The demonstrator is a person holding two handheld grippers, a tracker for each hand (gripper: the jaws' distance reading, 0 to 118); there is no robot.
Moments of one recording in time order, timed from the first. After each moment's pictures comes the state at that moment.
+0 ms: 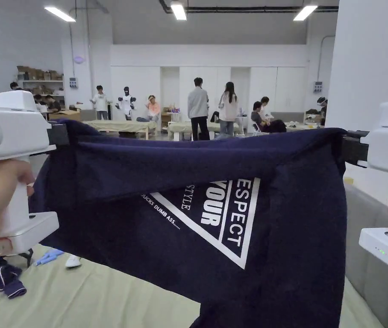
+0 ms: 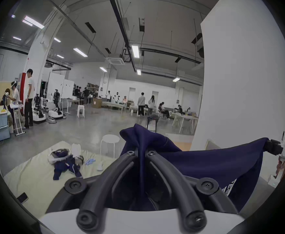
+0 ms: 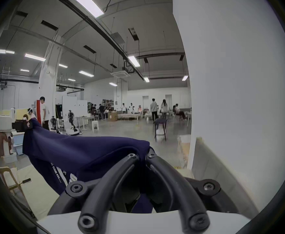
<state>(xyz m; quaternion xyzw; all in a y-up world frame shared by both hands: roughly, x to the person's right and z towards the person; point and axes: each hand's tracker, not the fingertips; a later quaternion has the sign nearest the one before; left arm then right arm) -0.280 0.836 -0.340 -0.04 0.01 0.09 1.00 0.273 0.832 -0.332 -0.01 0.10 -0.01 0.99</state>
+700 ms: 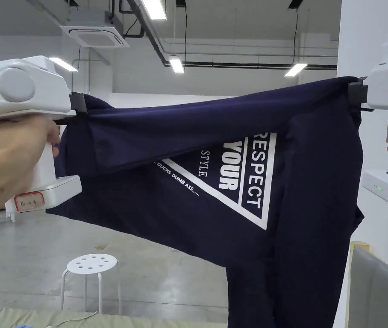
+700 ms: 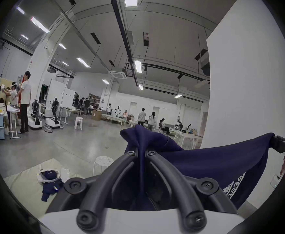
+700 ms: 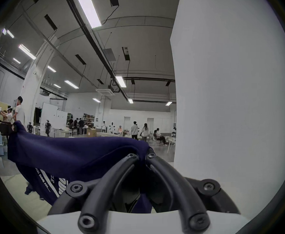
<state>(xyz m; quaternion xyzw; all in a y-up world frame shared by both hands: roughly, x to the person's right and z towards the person) -0.257 0.961 -0.501 0.03 0.02 0.11 0.99 0.254 0.986 -0.472 0.10 -0.01 0.03 1.00</state>
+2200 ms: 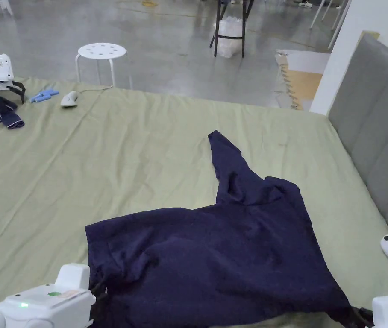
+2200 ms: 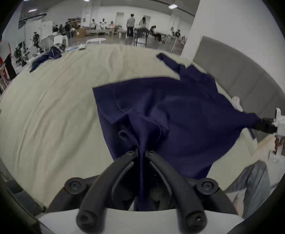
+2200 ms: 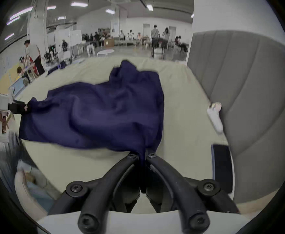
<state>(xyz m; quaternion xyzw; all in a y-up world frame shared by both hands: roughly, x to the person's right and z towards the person) -0.193 0.321 -0.154 -0.42 -0.07 0.06 0.90 0.347 0.348 -0.135 -0.40 0.08 0.08 0.91</state>
